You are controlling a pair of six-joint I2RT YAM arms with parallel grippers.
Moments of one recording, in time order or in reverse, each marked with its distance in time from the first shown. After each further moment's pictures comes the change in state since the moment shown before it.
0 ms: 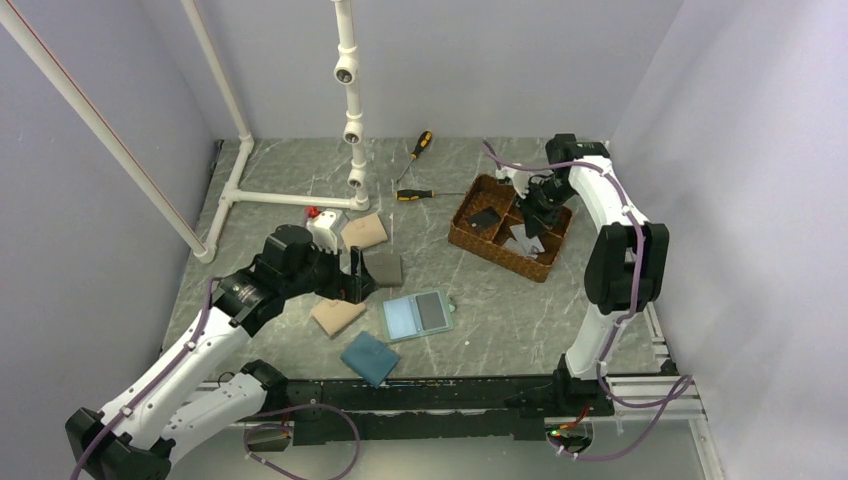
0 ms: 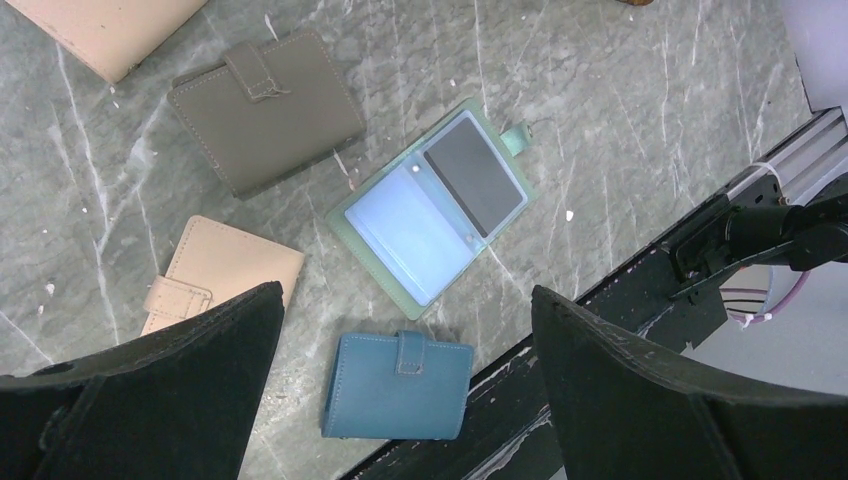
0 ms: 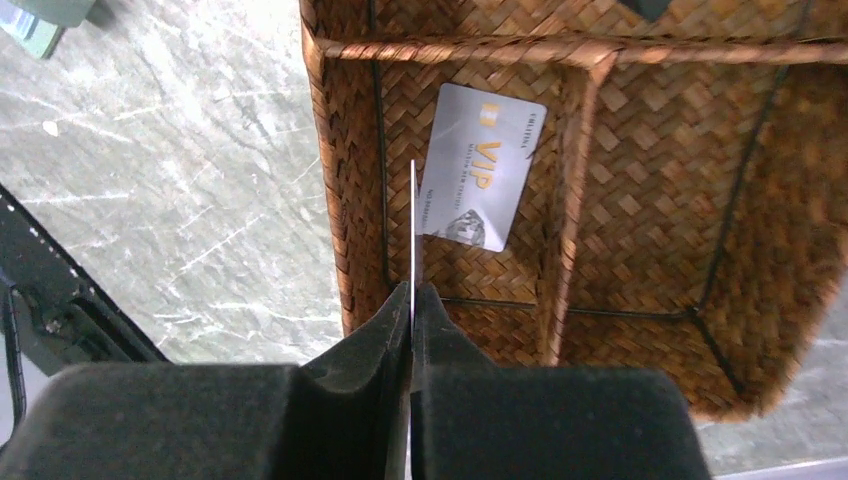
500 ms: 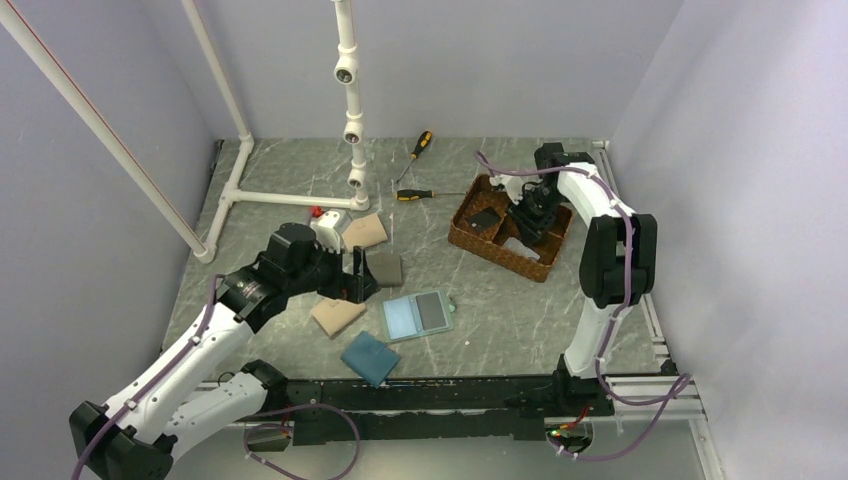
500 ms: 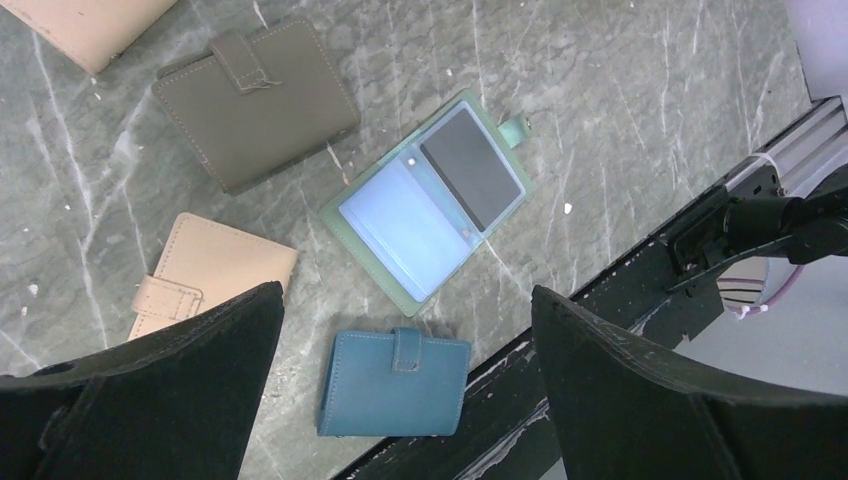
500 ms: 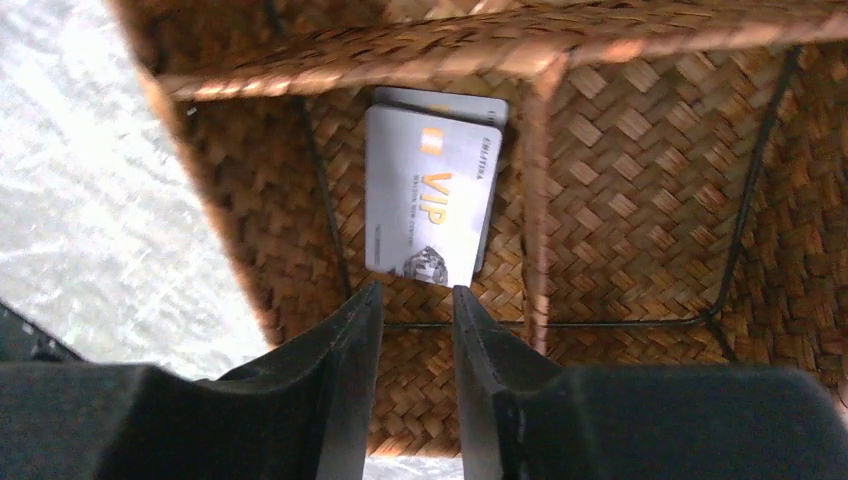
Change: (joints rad) left arm 0.003 0.026 0.000 0.005 0.018 0.000; right arm 0.031 0.075 -0.064 0.113 0.103 0.102
